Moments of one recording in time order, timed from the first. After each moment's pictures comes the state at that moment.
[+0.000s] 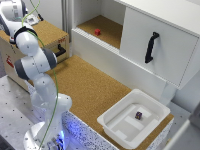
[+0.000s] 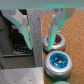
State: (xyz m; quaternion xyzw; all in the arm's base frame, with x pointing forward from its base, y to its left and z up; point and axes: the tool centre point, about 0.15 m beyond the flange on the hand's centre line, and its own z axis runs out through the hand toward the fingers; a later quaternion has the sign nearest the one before) arm 0.123 0.511 0.531 -0.71 -0.70 -0.07 0.08
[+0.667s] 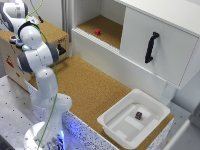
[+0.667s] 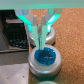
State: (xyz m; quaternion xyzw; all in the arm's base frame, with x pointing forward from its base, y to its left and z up) arm 0.156 0.528 0.488 -0.72 -0.69 -0.05 0.06
